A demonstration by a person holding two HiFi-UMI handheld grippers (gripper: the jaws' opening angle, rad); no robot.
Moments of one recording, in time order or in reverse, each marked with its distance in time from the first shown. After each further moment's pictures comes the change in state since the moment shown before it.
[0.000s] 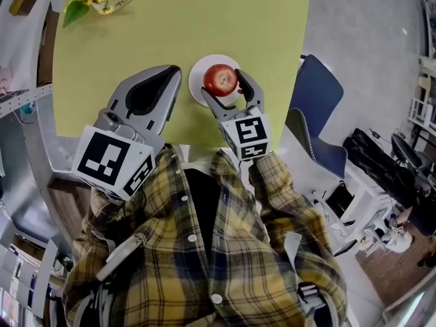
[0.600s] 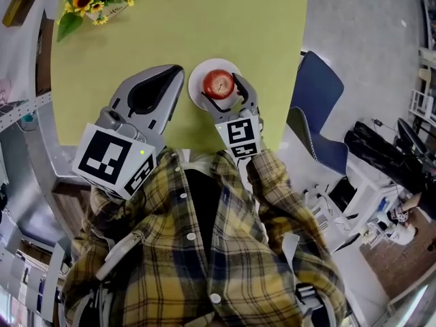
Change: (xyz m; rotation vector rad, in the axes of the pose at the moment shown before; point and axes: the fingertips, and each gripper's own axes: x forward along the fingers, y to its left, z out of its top) left arm 0.019 0.011 0.007 0.000 0.027 -0.053; right arm 0.022 -0.003 -0.034 -0.109 0.090 -0.036
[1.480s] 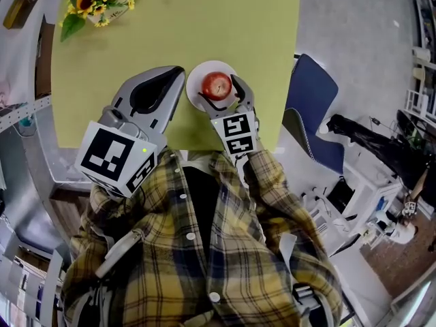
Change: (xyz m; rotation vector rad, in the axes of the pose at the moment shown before) left arm -0.006 -0.008 0.006 0.024 -0.027 -0.023; right arm 0.001 0.000 0.001 0.068 0.079 -0.018
